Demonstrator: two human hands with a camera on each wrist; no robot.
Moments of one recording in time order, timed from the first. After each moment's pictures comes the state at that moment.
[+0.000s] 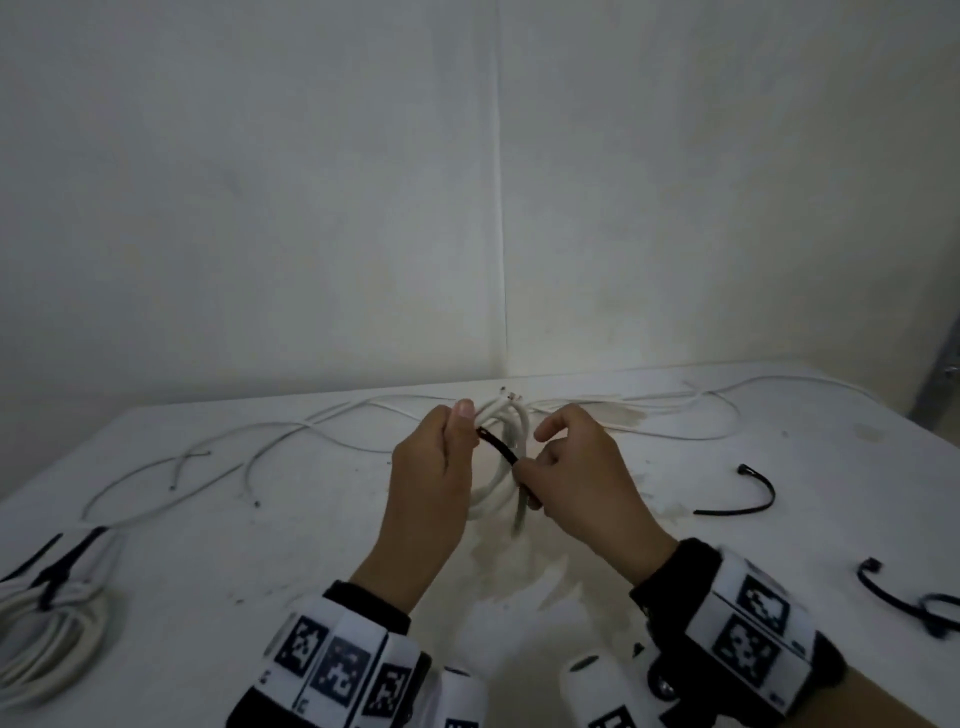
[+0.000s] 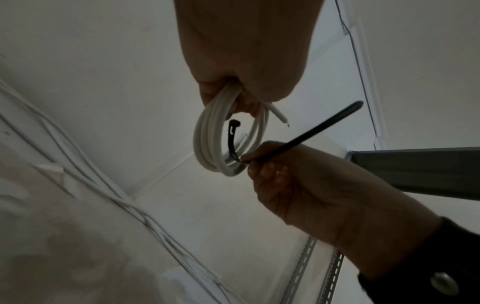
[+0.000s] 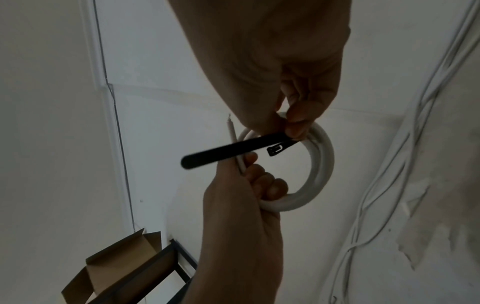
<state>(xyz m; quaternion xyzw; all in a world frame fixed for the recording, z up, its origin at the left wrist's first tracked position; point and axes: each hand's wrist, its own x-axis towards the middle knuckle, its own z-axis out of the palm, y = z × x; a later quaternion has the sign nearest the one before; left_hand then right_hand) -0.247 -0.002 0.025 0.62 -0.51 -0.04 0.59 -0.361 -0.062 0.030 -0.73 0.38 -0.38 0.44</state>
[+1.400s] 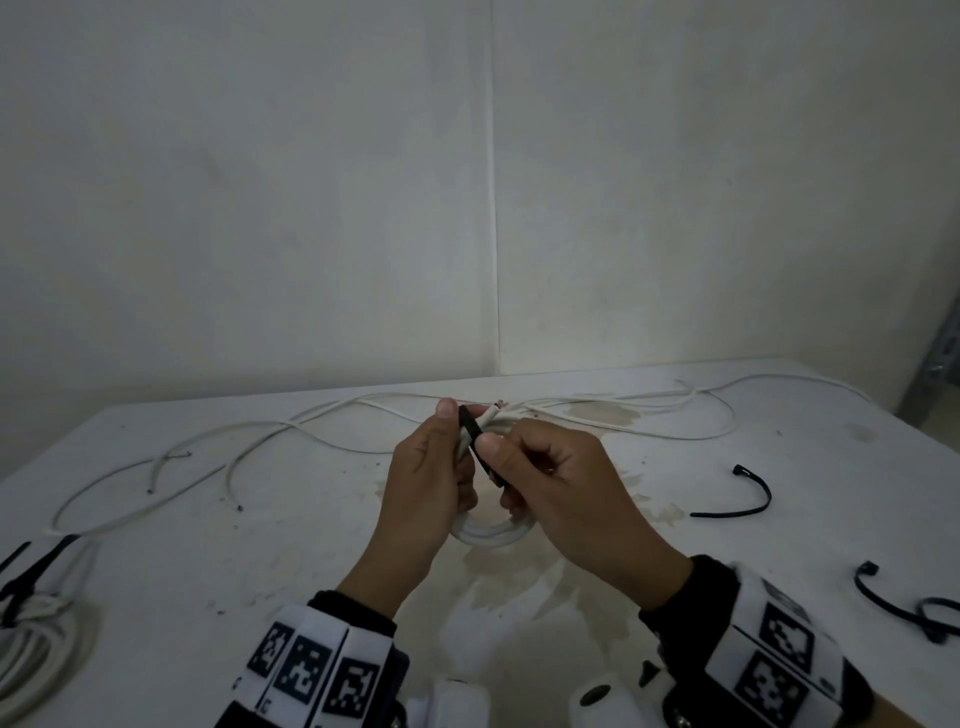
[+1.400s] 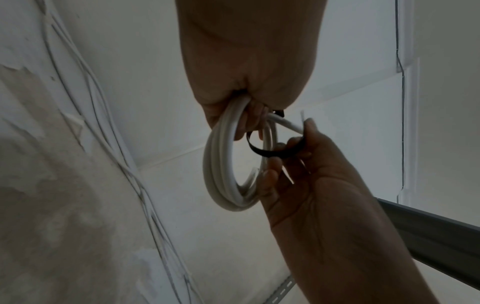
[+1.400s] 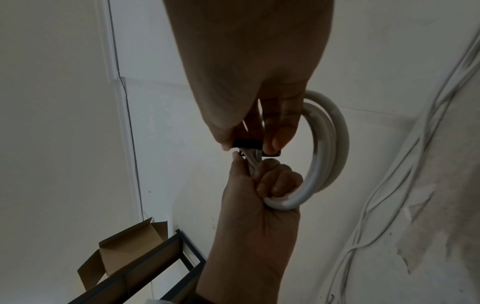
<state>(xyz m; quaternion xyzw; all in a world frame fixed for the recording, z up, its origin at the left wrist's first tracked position) -0.246 -0.010 0.026 0.52 -0.40 -0.32 0.68 -0.359 -0.053 0.032 -0.75 0.17 -0.44 0.46</state>
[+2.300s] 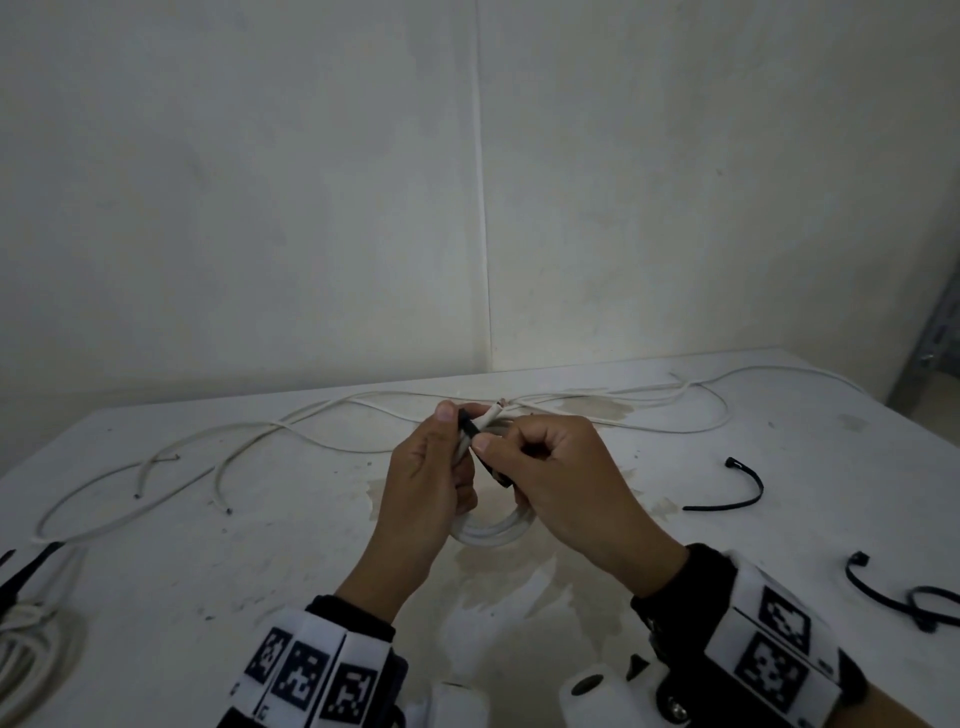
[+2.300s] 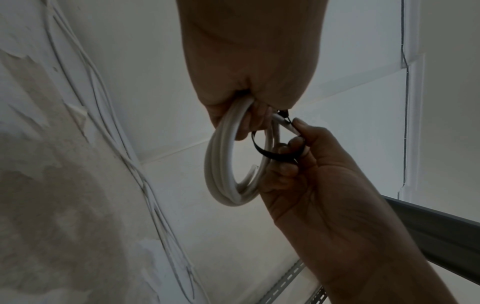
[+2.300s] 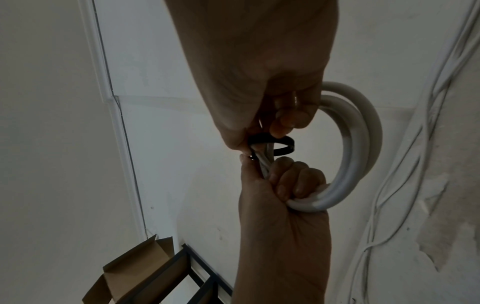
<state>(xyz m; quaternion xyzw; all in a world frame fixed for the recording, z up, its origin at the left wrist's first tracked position) -0.251 -0.014 0.021 0.51 -0.42 -0.32 0.68 -0.362 -0.059 0.037 -0.74 0.24 -0.43 0.47</state>
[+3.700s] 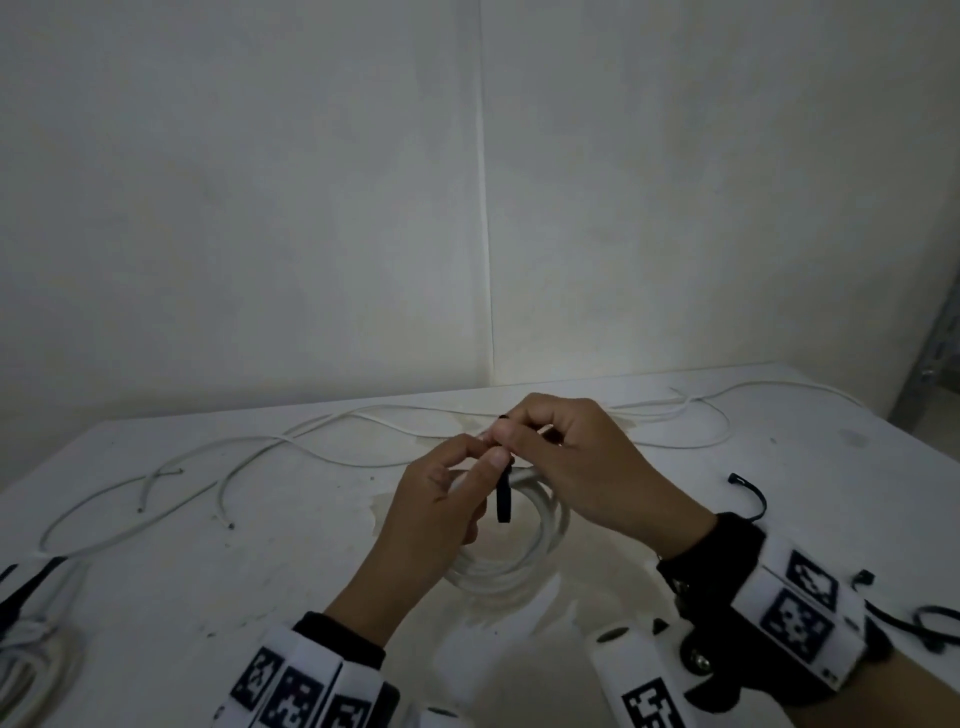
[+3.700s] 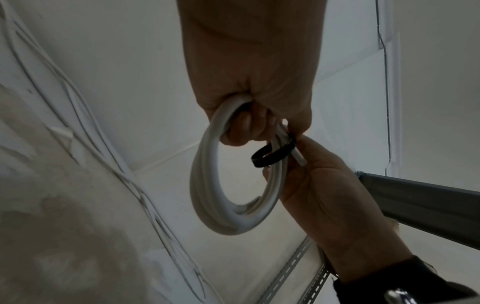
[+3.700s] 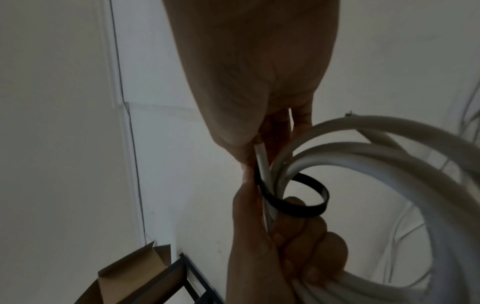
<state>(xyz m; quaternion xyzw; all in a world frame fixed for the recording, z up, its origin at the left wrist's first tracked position) -0.248 -0.006 0.027 0.53 -0.50 -0.29 0.62 -0.368 -0.077 0.058 -0.80 0.24 -0.36 0.41</state>
